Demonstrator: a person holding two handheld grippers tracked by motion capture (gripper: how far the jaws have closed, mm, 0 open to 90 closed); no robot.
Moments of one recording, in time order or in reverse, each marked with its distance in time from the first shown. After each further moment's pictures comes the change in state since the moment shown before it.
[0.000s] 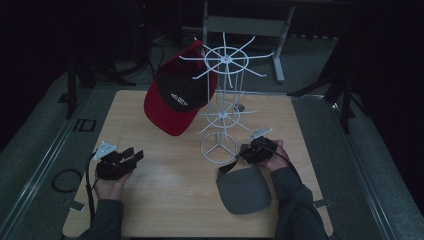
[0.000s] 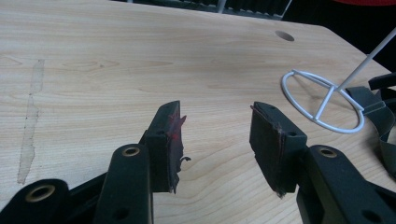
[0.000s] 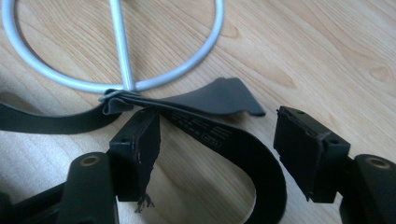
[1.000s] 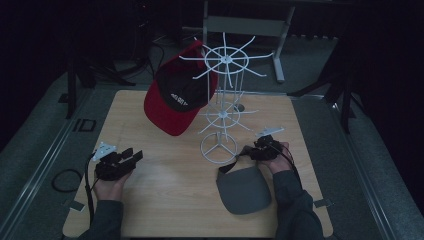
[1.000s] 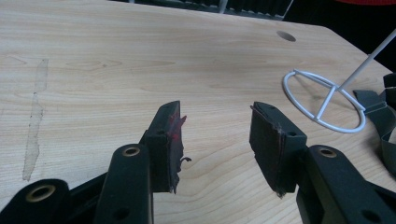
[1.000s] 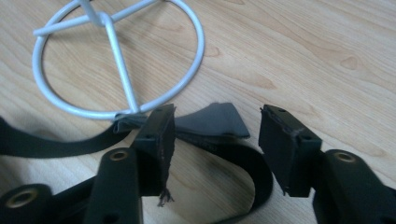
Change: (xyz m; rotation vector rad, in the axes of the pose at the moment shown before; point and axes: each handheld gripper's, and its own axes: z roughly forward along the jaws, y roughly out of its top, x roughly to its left) left arm 0.001 -0.001 -0.002 -0.003 0.007 -0.001; right arm -0.004 -0.007 -0.021 -0.096 0.003 0.176
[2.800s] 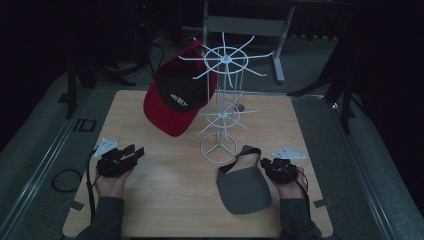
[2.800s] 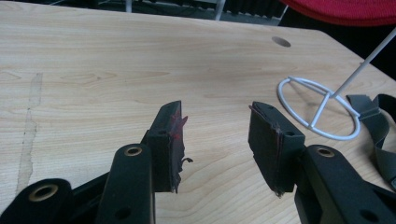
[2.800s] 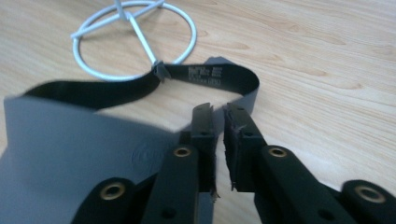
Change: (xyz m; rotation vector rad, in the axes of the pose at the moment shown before) left arm -0.006 0.010 0.003 -0.003 -0.007 0.022; right arm 0.040 -0.052 -0.066 -0.135 -0.125 0.149
